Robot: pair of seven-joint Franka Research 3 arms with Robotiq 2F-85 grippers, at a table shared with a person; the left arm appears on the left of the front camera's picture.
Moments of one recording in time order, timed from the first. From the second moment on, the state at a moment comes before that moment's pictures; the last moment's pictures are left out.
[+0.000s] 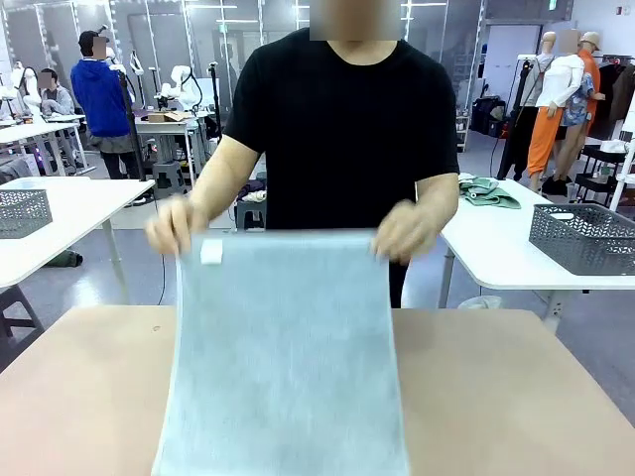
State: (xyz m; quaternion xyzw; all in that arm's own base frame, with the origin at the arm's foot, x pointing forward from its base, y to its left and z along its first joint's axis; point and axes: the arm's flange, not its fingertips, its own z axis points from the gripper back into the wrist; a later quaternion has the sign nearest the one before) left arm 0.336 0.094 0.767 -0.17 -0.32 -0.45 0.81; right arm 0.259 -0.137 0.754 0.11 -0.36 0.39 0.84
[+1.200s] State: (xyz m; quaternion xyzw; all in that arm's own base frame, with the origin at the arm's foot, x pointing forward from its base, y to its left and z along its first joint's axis) left arm 0.336 0.094 0.767 -0.17 -0.32 -0.45 0.81; right arm 0.259 -0.137 0.754 0.11 -0.36 0.39 0.84
